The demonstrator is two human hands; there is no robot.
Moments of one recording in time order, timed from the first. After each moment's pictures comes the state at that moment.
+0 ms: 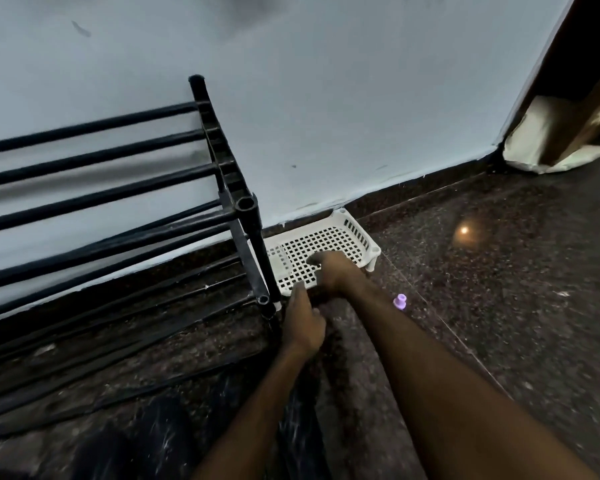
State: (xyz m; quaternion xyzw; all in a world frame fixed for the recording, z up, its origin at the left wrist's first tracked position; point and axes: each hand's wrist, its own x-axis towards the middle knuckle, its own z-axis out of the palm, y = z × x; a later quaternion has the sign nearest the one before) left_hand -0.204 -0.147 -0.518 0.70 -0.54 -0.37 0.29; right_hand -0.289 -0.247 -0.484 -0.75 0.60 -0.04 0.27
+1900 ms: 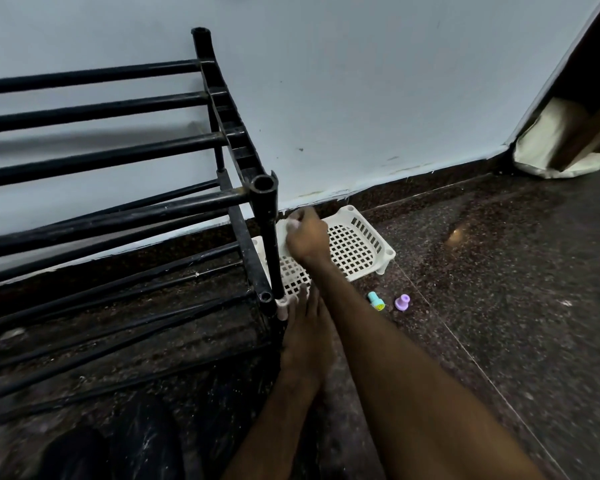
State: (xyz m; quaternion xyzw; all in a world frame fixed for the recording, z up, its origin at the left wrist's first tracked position) left_hand -0.206 -0.148 -0.607 0.66 -0.74 0.07 0.09; right_hand -0.219 -0.286 -0.499 -0.60 0.63 -0.35 0.34
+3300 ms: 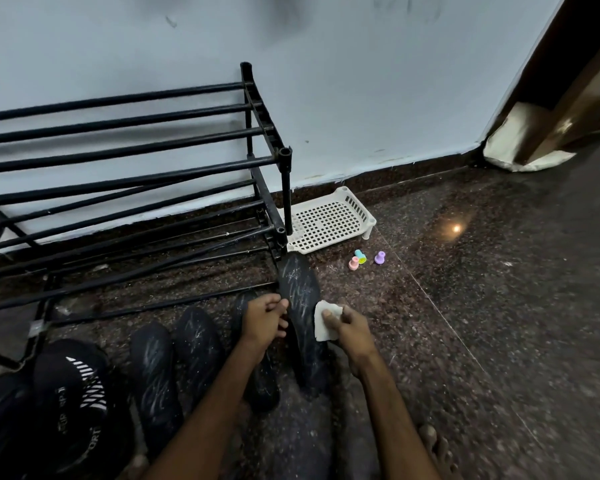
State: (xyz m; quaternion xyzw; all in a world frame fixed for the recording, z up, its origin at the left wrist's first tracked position) left_hand -0.157 0.018 -0.506 0.69 -0.32 -0.50 0.42; right_hand -0.331 0.004 -0.540 -0.40 0.58 -0.38 0.59
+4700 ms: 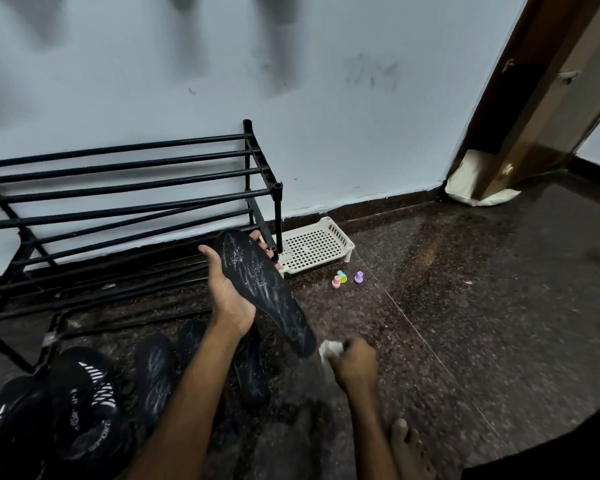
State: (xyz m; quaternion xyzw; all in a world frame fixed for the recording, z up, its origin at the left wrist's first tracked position) left_hand -0.151 0.060 -0.350 0.29 -0.24 -0.58 0.72; right_hand -0.351 0.094 -0.443 -0.54 0.77 -0.18 0.28
